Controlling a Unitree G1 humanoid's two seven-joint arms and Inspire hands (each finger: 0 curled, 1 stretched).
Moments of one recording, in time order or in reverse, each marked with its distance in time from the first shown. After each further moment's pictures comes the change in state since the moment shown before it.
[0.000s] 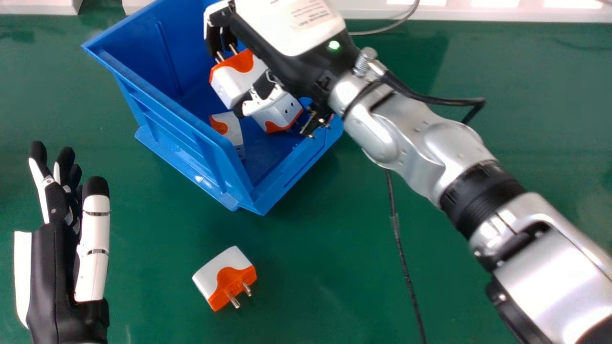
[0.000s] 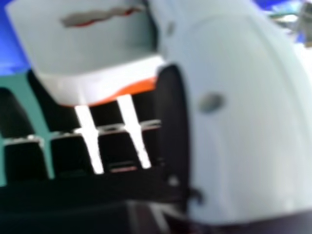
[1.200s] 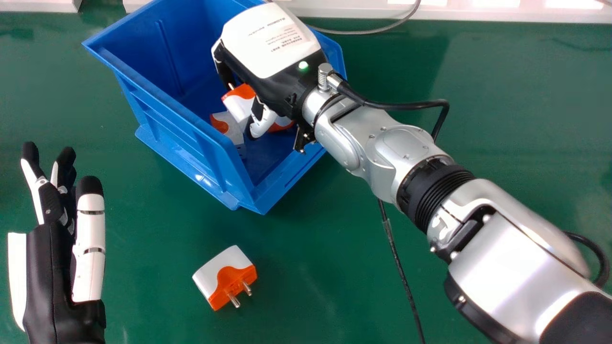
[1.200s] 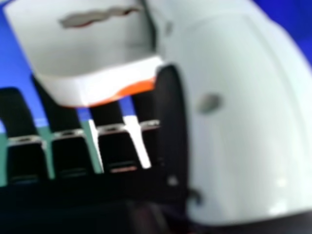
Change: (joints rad) left arm 0.002 -0.024 -0.005 -0.048 0.054 0.034 0.042; right arm -0.078 0.095 0.155 0.206 0.010 0.170 0.036
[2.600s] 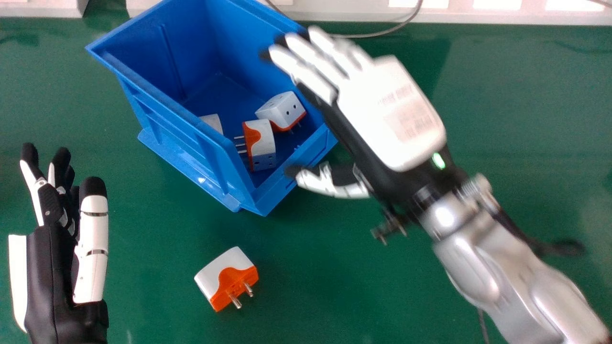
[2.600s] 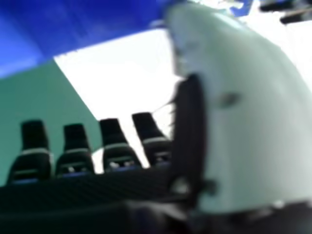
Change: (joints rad) left arm 0.008 -0.010 -0.001 0.036 -0.031 -0.042 -0.019; right arm 1.014 -0.498 -0.281 -1.285 0.083 -0.170 -0.002
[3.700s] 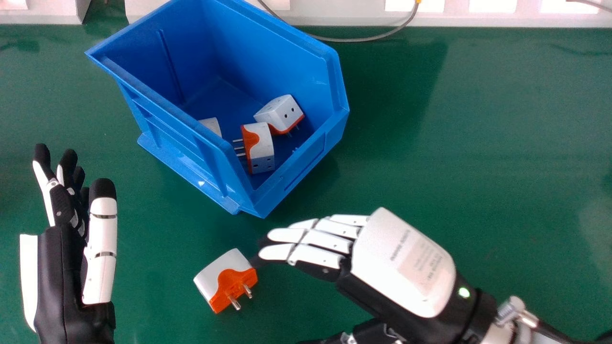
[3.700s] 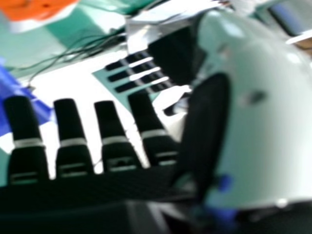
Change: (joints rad) left arm -0.002 0.000 -0.015 0.008 0.026 -0.005 0.001; right arm 0.193 -0.054 -0.025 0.023 0.028 -0.460 0.128
